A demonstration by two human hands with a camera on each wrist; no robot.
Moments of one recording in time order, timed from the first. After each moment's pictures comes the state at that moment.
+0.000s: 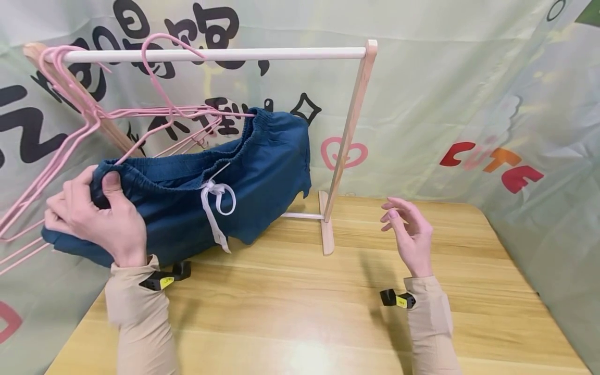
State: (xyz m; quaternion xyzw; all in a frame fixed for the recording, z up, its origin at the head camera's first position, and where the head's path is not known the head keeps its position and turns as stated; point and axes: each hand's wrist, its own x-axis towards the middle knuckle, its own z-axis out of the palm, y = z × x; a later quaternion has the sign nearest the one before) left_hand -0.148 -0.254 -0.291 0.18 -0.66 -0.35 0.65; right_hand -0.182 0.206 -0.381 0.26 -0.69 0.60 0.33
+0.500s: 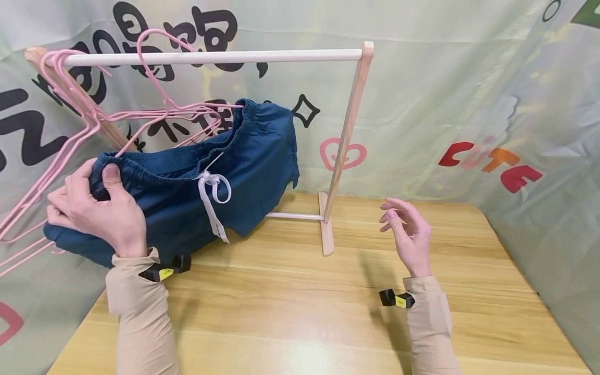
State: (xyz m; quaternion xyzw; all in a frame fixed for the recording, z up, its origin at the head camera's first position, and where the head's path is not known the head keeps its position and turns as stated) left_hand -0.159 -0.256 -0.285 0.20 -0.66 -0.35 0.64; right_hand -0.183 0.208 -0.382 0.26 -0.69 0.60 0.33
